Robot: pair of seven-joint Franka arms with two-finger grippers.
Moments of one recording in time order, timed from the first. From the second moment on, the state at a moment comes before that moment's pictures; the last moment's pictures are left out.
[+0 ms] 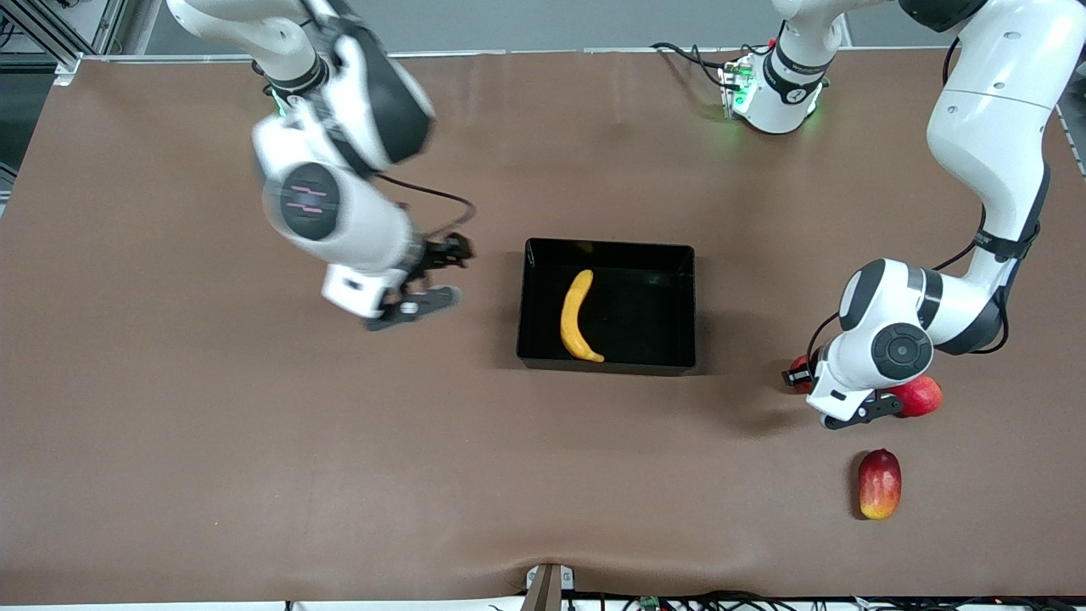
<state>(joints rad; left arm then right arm) 0.26 0.70 -0.43 -1.68 0.45 2.14 -0.64 0.63 0.44 -0.08 -1.46 0.24 1.76 0.21</state>
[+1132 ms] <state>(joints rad) 0.17 0.57 -0.73 -1.65 0.41 2.00 -0.66 0.90 0.60 -0.09 -1.73 0.25 2.45 0.50</state>
